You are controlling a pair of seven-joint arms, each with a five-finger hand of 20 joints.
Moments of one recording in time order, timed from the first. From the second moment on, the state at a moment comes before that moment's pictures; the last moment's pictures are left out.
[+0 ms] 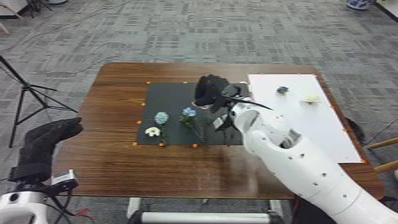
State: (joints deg) left arm 137.0 -52.6 -105.4 -120.1 59.4 22.3 16.2; right arm -63.7 -62.0 45.0 -93.7 -122.9 -1.2 7.7
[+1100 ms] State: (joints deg) left arm 136.1 -52.3 -105.3 -119.6 59.8 20.5 14.9; right arm -65.2 -63.9 46.7 -90.8 -120.9 -1.7 9.0
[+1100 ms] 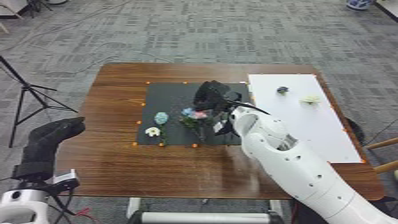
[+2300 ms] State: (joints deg) left arm 137.8 -52.7 -106.2 -120.1 60.1 20.2 15.0; right arm -69.0 -47.9 68.0 -84.0 -136.4 -21.1 14.6
